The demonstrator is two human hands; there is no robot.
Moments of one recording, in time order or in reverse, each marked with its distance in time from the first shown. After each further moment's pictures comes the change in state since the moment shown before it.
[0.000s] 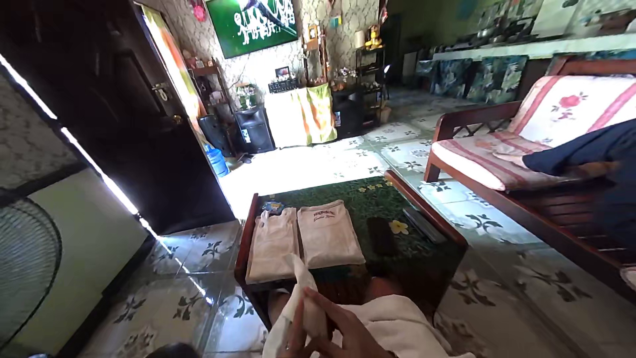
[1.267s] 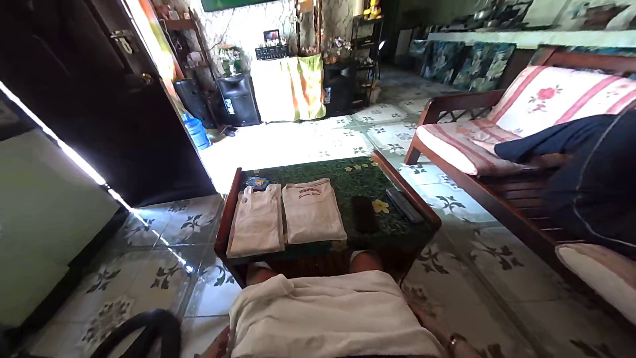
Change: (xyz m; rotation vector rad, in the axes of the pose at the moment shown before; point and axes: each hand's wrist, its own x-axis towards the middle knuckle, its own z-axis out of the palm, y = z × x) left_hand -0.088 -0.129 -0.128 0.313 0.048 -0.871; right_hand -0.174 0.141 -0.154 0.184 0.222 1.114
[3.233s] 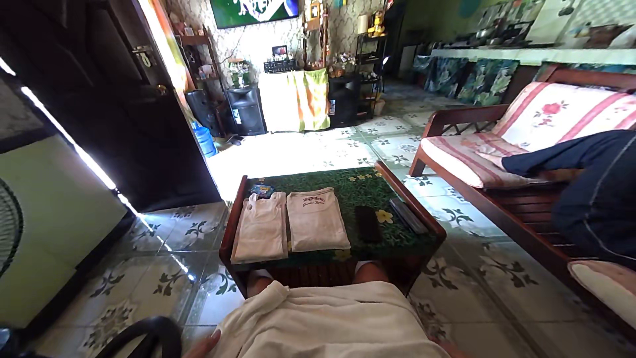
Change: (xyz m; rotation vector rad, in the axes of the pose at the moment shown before) left_hand -0.010 0.013 -0.029 -0.425 0.062 -0.156; right_hand 0.021 0.084 -0.033 0.093 0.147 0.130
